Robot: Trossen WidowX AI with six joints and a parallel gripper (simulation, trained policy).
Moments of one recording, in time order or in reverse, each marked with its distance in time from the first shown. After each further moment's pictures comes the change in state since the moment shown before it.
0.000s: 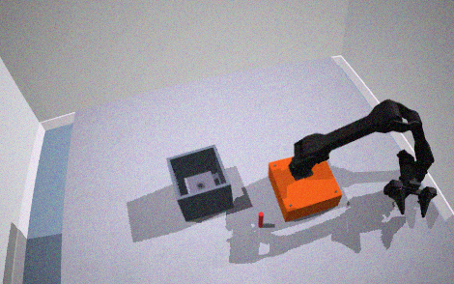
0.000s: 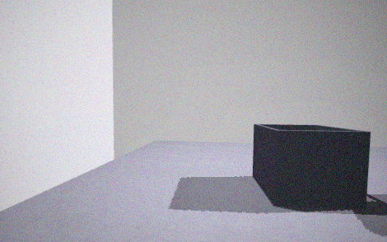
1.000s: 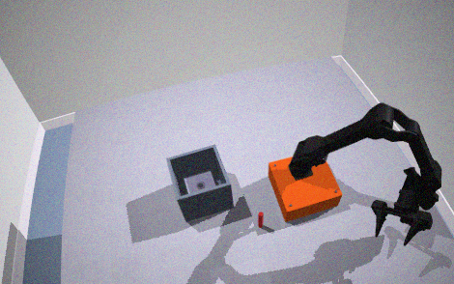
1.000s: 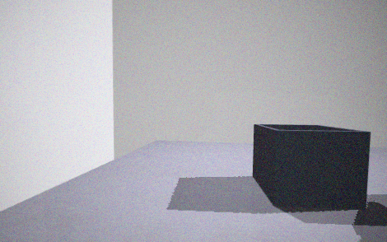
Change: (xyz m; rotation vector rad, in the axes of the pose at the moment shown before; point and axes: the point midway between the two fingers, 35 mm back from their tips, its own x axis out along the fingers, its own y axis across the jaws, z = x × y) arm 0.101 0.098 -0.031 0.800 -0.073 0.470
